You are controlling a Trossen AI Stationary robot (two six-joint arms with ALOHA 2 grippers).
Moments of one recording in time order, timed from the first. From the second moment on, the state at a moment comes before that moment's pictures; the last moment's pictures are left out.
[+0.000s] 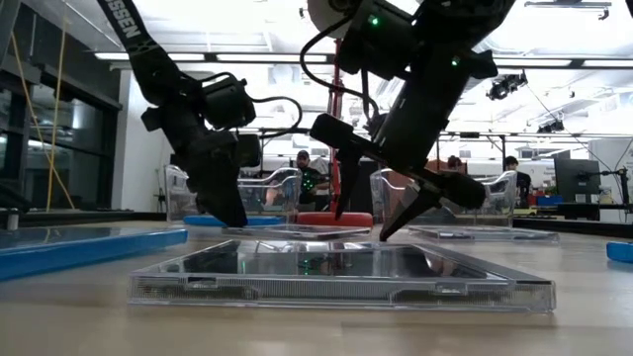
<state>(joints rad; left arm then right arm) 0.36 1.68 0.69 -0.04 0.39 -0.12 0.12 1.93 1.10 -0.27 0.33 1.64</state>
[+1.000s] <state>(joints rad) 0.35 1.68 0.69 0.01 0.48 -0.16 0.10 1.98 1.10 -0.12 0.30 1.60</state>
